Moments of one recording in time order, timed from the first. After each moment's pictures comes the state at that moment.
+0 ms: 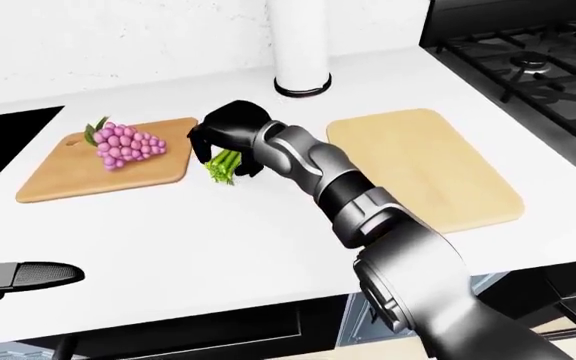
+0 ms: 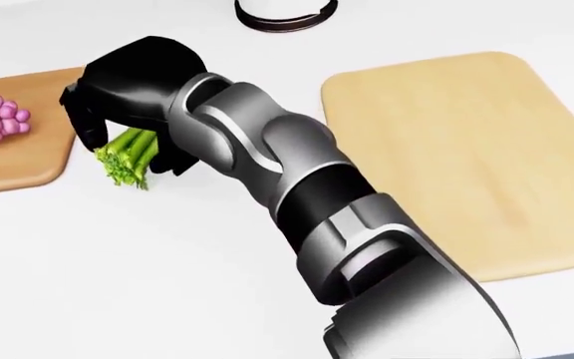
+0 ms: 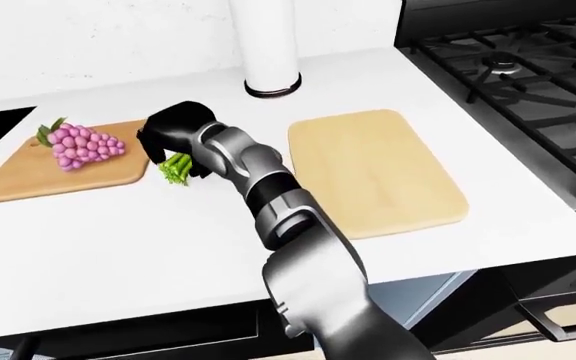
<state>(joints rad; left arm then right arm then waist) -0.16 0.70 1.02 -1.04 -0.57 1.16 -0.28 -1.43 0.13 0.13 1.29 -1.20 -0.43 0.05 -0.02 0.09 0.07</state>
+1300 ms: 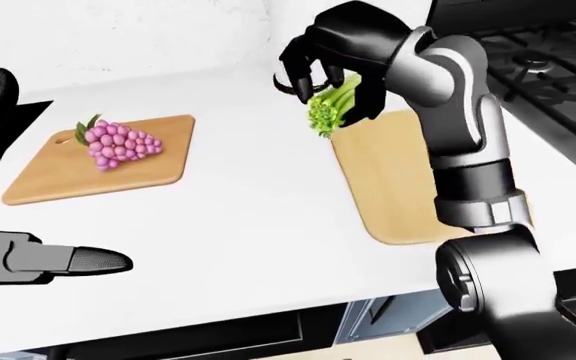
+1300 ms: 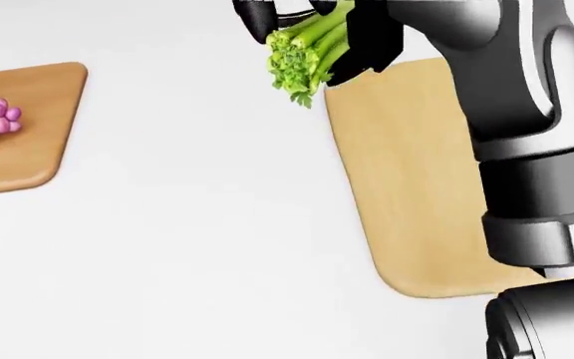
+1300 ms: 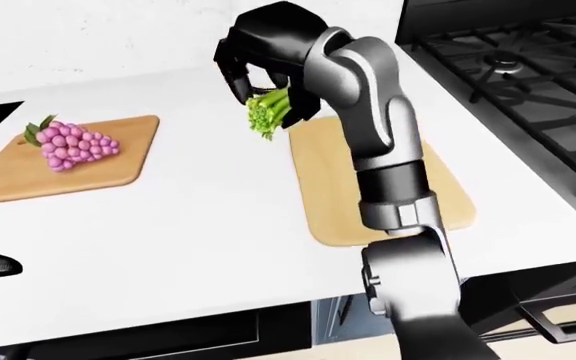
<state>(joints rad) -0.19 0.95 0.92 -1.05 -1.09 1.16 0.22 -1.21 -0.28 -0.01 0.39 -0.85 -0.40 0.70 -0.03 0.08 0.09</state>
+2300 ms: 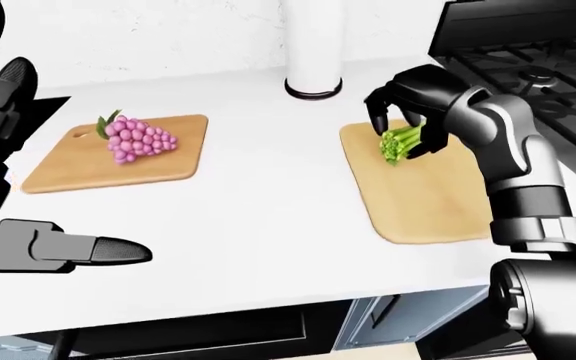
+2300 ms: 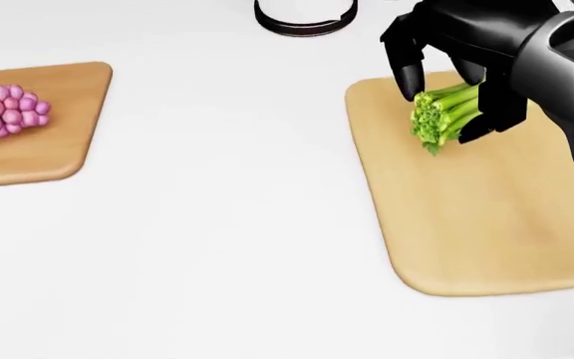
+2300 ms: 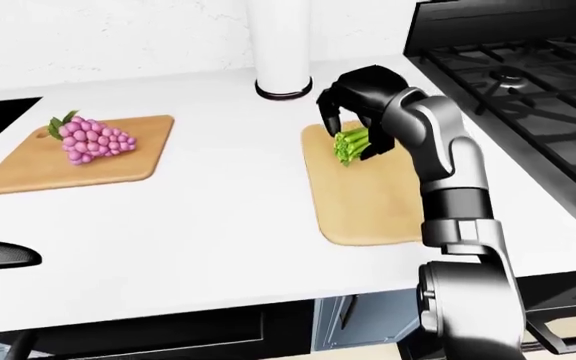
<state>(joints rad) -0.26 0.97 0.83 -1.05 -1.16 1.15 0.34 -1.03 -0.52 -0.08 0.63 -0.96 -0.51 0.53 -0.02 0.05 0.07</state>
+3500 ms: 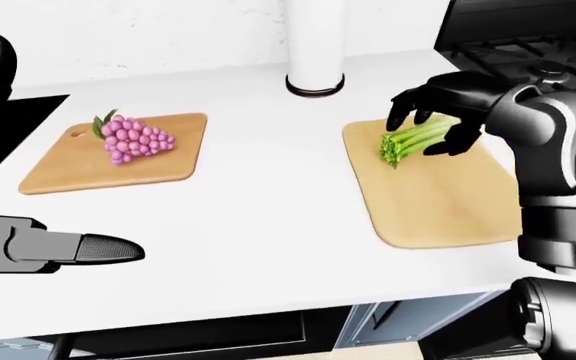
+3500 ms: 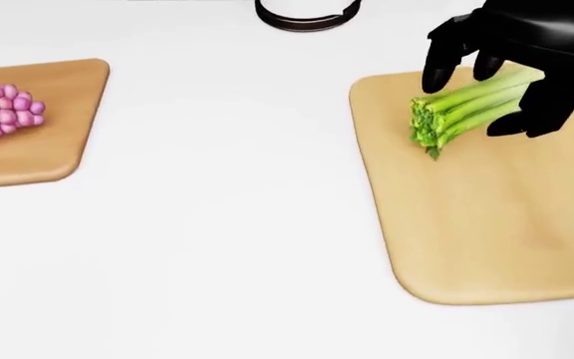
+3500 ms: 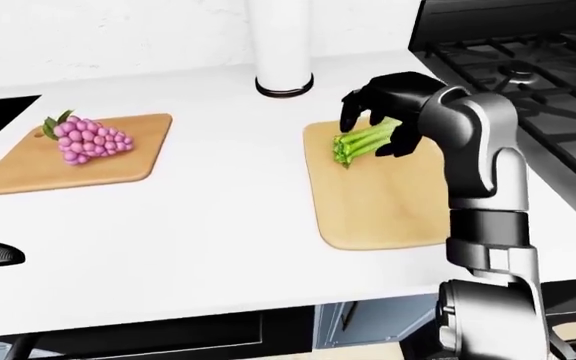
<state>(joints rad) -0.27 1.06 0.88 -1.03 -1.31 1.13 0.45 -0.91 -0.59 -0.15 0.33 -0.85 -0.33 0.87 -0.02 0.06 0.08</state>
